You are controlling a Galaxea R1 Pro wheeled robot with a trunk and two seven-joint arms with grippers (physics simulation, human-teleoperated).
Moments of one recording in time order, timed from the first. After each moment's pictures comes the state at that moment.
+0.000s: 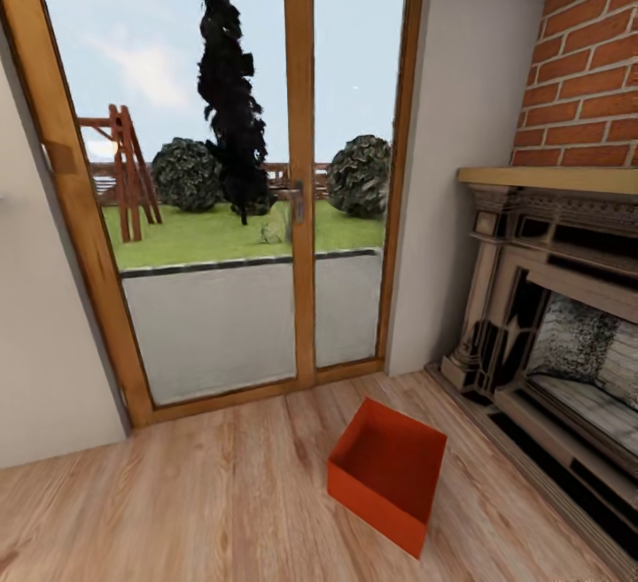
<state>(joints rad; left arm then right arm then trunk) -0.22 -0.04 -0.05 0.00 0.32 -0.04 0.14 -0.20 -0.02 0.25 0.03 -0.01 -0.13 -0.06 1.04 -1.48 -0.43</state>
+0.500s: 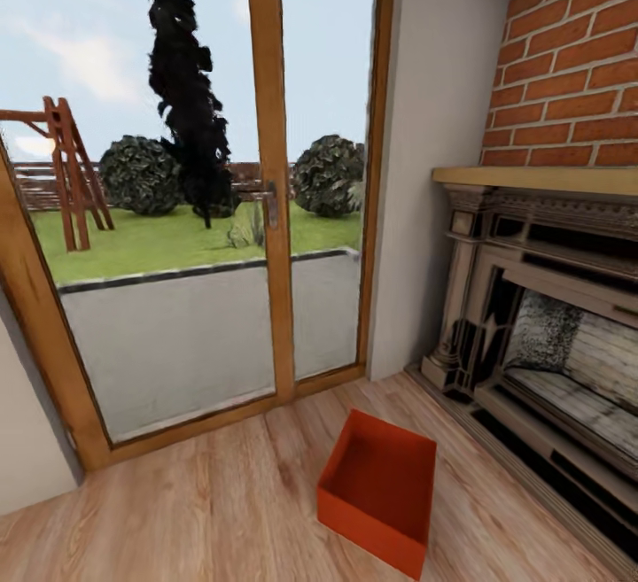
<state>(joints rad) -0.22 -0.04 -0.05 0.00 0.32 -0.04 0.14 -0.20 -0.02 0.25 0.03 -0.01 -0.13 -0.06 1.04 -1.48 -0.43</state>
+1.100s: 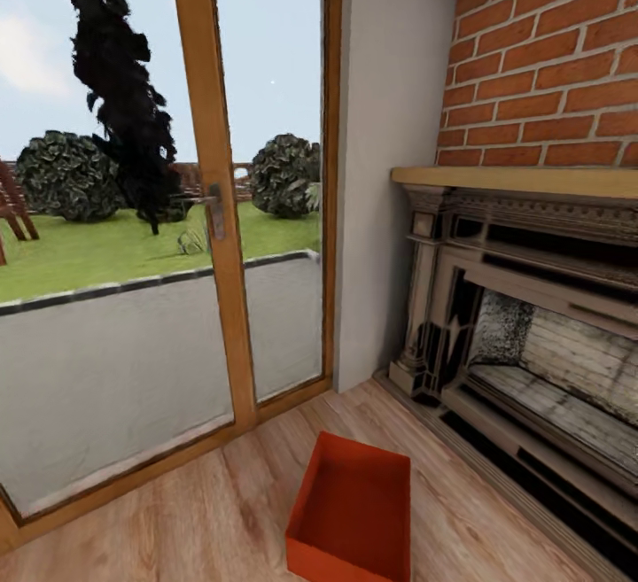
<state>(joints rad) -0.22 -0.03 -0.05 0.00 0.32 -0.04 0.14 -0.20 -0.02 0.25 0.03 -0.01 -0.13 -0.06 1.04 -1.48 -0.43</state>
